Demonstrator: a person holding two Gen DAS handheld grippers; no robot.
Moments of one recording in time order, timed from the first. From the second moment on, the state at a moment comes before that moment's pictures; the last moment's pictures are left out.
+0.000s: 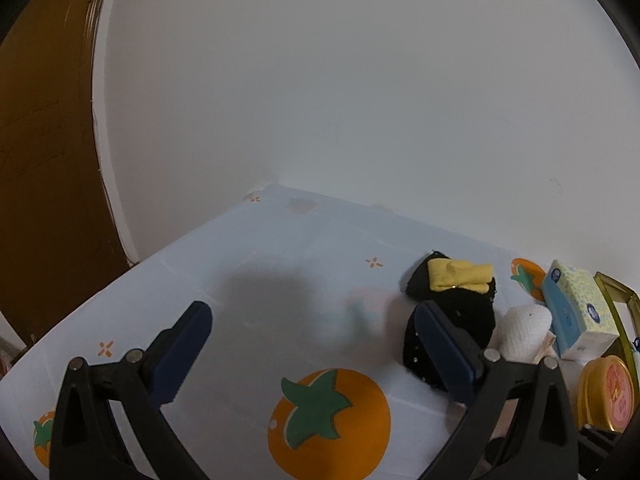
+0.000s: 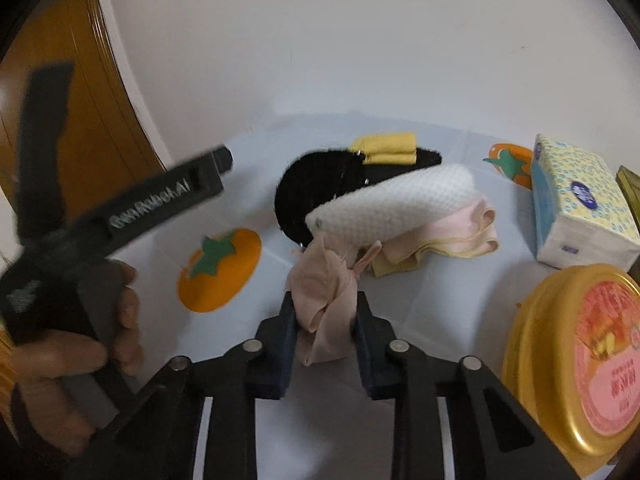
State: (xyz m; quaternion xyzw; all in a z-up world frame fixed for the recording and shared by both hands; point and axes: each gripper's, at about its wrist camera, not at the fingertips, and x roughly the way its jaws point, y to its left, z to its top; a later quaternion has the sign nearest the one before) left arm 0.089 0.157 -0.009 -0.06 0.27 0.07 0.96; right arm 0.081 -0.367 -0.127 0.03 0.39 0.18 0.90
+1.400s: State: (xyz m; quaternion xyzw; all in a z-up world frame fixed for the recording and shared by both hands) left arm 0.105 0.071 -0.008 -0.09 0.28 -0.16 0.94; right arm -0.025 -0.471 -0.060 0.06 0.21 0.07 0.97
